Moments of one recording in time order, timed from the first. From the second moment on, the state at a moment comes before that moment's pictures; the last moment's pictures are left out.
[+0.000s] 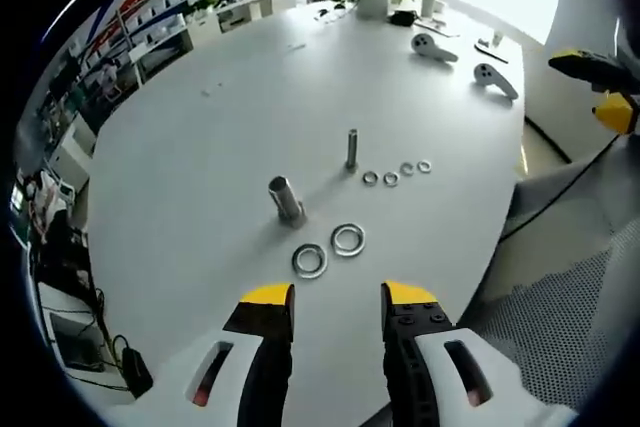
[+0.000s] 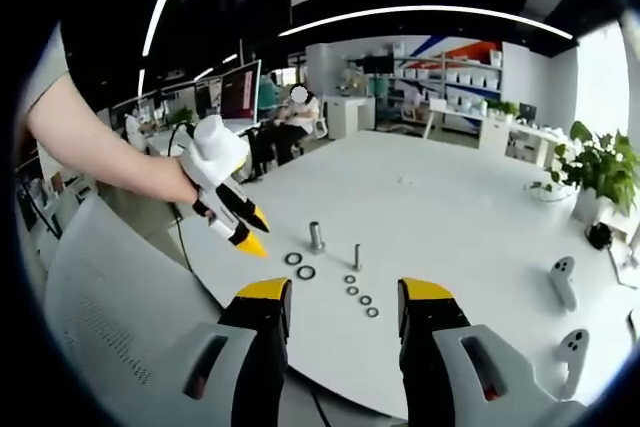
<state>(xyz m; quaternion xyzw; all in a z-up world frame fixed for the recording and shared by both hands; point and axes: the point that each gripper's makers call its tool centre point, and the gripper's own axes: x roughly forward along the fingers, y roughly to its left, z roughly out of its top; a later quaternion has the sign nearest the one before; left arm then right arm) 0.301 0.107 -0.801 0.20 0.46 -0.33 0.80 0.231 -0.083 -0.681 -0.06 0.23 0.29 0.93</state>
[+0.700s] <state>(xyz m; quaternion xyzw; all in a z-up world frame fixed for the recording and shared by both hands) 0.326 0.105 -0.842 0.25 0.51 -0.35 0.74 0.232 -0.087 -0.681 -0.05 0.23 0.28 0.93</state>
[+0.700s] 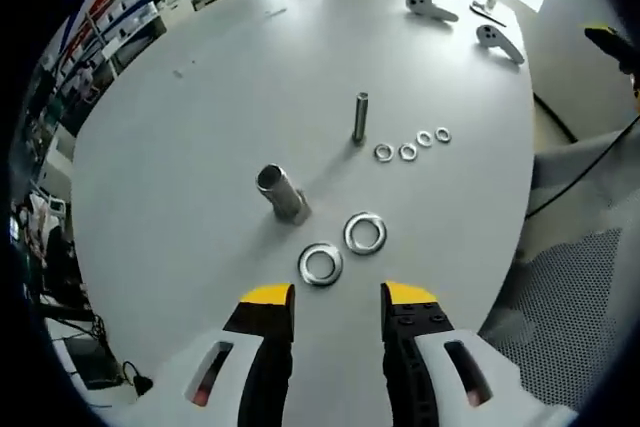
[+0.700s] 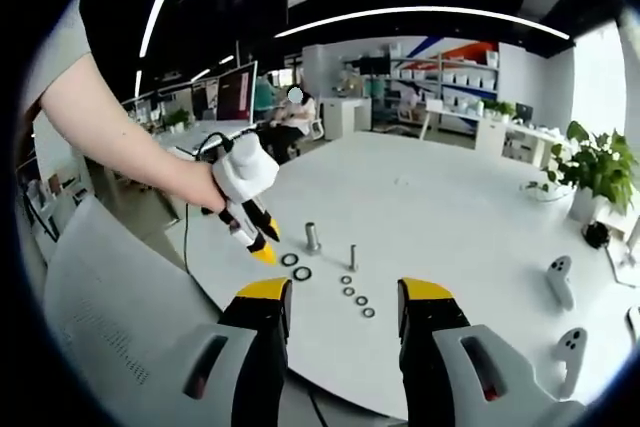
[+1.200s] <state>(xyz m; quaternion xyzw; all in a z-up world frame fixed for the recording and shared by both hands) 0.333 0.104 -0.863 0.29 0.55 -0.36 0.70 0.232 -0.086 -0.682 -0.06 0.23 0.28 0.93</state>
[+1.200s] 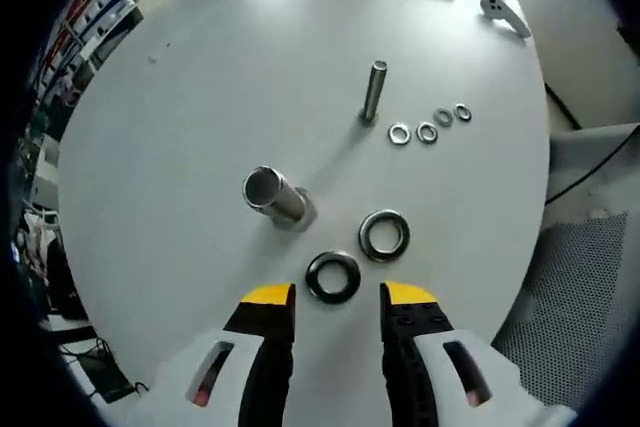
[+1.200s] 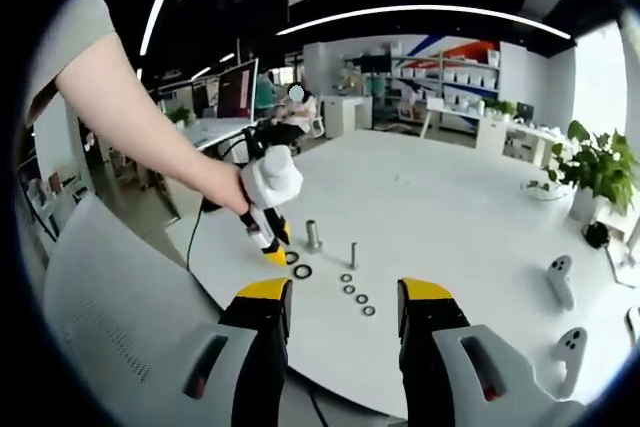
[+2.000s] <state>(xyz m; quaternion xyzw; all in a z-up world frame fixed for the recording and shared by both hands) 0.336 0.105 -0.875 0.30 0.57 -0.36 0.68 0.232 -0.086 -0.682 -0.06 0.23 0.28 0.93</state>
